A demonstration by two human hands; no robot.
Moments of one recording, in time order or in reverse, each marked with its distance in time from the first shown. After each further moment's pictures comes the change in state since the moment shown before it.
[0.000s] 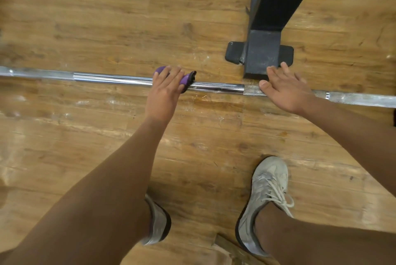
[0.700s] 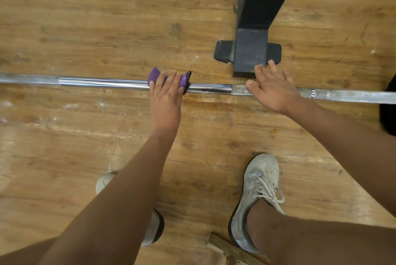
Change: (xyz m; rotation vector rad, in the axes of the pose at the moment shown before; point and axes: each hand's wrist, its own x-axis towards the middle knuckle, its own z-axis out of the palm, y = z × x) left_hand -0.009 0.047 0.021 0.048 0.054 -0.170; right_hand -0.006 -0.003 0.003 -0.002 0.022 0.005
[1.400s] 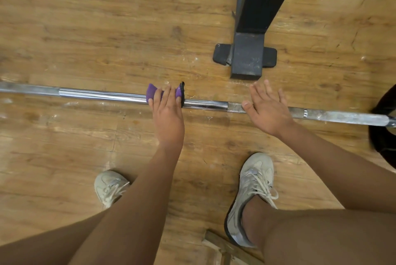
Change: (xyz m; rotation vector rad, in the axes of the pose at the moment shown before) left_hand -0.041 0.019 -0.002 -0.104 0.025 -0.260; right_hand -0.042 -0.009 0.035 -0.007 0.027 -0.003
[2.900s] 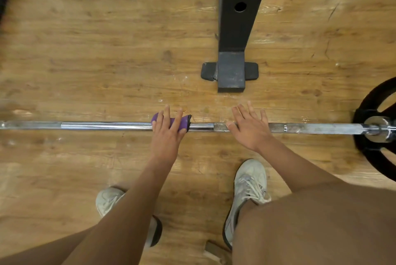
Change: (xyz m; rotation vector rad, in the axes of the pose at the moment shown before) left_hand -0.019 0.003 -0.018 0.275 -0.358 0.258; right_hand -0.027 -0.009 0.009 0.082 -0.032 0.023
